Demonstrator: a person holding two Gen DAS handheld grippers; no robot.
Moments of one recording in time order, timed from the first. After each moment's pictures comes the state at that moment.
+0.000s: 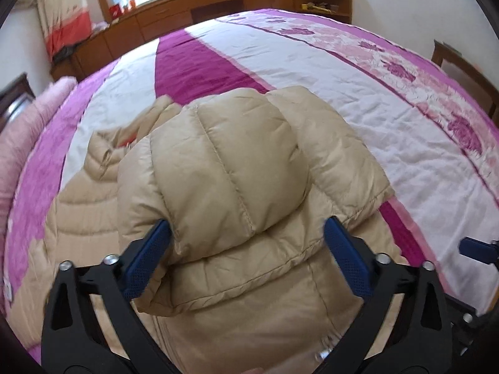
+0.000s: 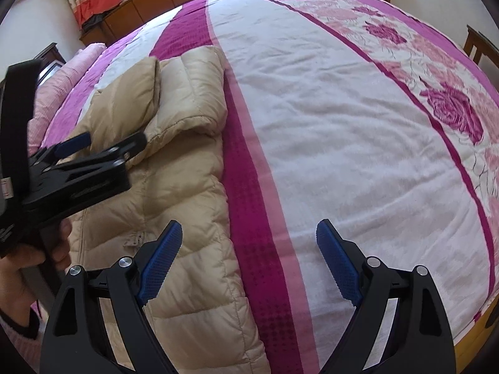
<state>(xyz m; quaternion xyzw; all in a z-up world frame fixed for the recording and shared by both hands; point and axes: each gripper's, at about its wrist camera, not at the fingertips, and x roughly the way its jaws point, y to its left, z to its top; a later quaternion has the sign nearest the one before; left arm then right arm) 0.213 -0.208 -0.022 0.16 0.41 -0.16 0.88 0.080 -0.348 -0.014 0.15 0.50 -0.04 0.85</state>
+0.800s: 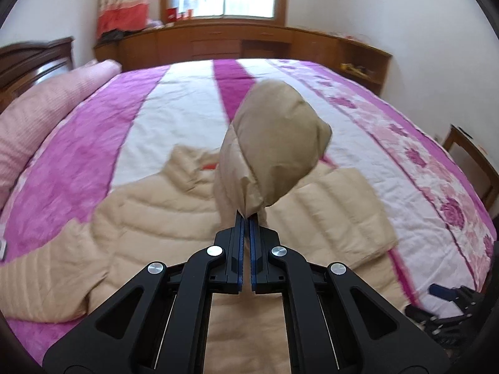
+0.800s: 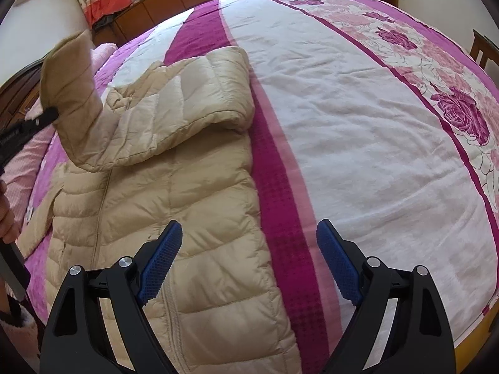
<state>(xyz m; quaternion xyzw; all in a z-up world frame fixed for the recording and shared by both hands) 0.206 -0.069 0.055 0.02 0.35 -0.11 0.93 0.075 -0.325 -0.008 0.15 0.49 -0.02 0.86</state>
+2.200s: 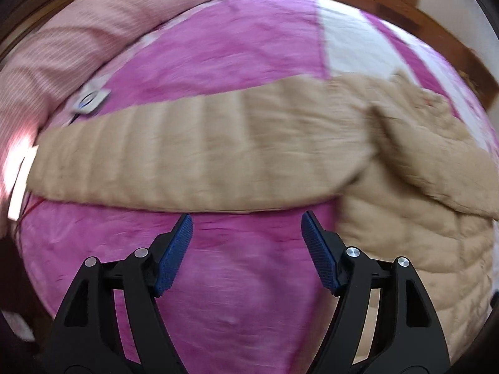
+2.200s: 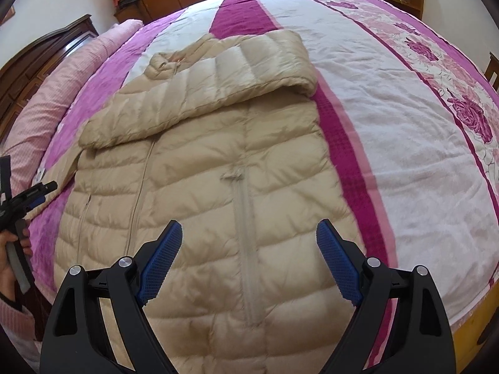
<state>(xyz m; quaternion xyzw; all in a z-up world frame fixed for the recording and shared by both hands) 0.140 0.203 -0.040 -0.07 0.50 0.14 0.85 0.035 -0.248 0.001 0.10 0.50 0.01 0.86</state>
